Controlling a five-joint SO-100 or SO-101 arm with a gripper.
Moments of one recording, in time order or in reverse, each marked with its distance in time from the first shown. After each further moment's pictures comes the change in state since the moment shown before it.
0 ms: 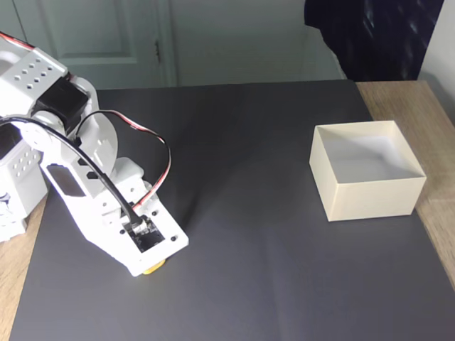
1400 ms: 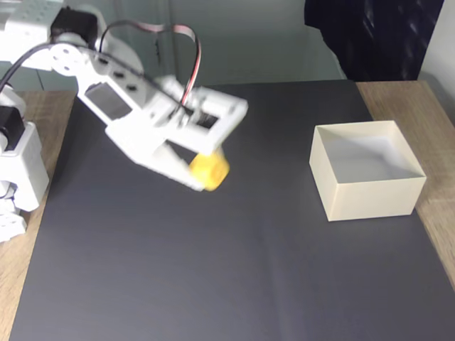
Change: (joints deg) arm -18.7 3.9 -19.3 3.4 1.1
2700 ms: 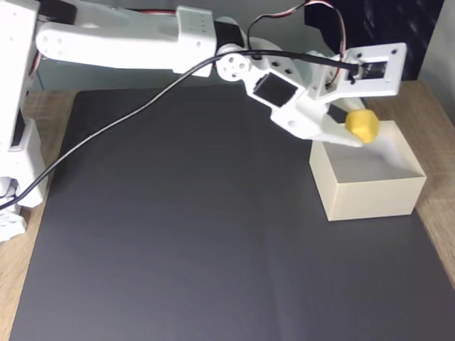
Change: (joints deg) arm -6.5 -59.9 -56.2 -23.6 -4.0
